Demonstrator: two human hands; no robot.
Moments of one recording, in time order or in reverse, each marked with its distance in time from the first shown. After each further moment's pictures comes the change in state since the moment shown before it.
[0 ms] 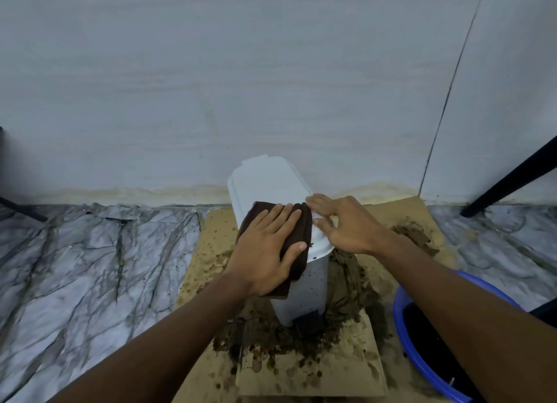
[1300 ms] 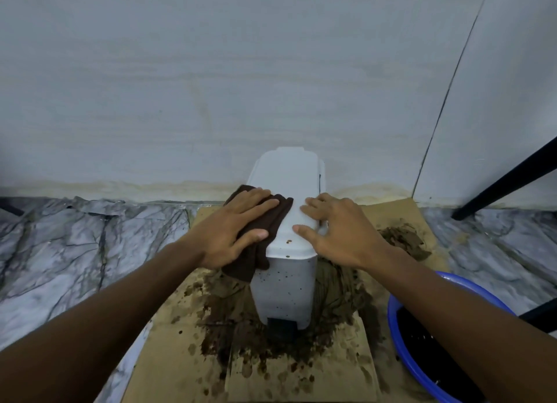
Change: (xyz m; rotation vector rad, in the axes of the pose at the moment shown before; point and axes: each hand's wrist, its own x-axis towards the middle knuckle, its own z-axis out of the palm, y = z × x) left_hand 0.017 -0.072 -0.037 -0.202 -0.214 0.149; right_hand -0.003 -0.027 0.006 -0.197 0.080 0.104
